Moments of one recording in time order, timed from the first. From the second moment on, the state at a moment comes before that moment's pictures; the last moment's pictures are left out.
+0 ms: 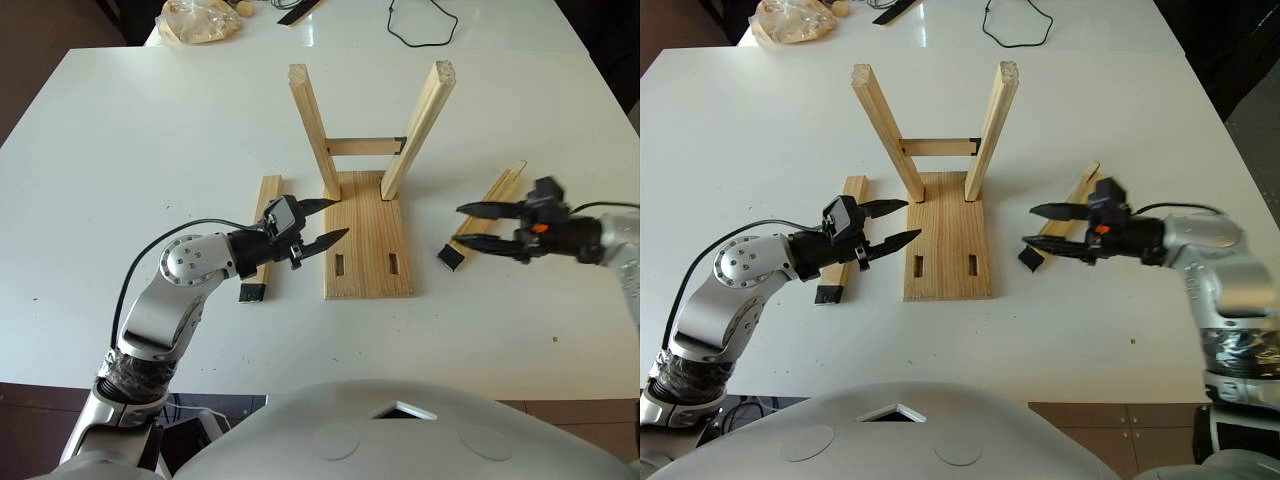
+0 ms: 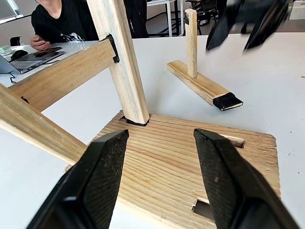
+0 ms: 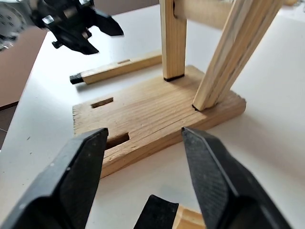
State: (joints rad) left arm 0.02 0.56 -0.18 -0.48 -0.32 0.34 -0.77; right arm -0.02 -0.75 -0.02 -0.07 0.46 0.34 1.22
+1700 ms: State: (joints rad) left arm 0.15 0.54 -0.13 -0.53 -0.30 0.30 -0.70; right arm 0.23 -0.67 -0.12 -0.44 0.16 0.69 0.51
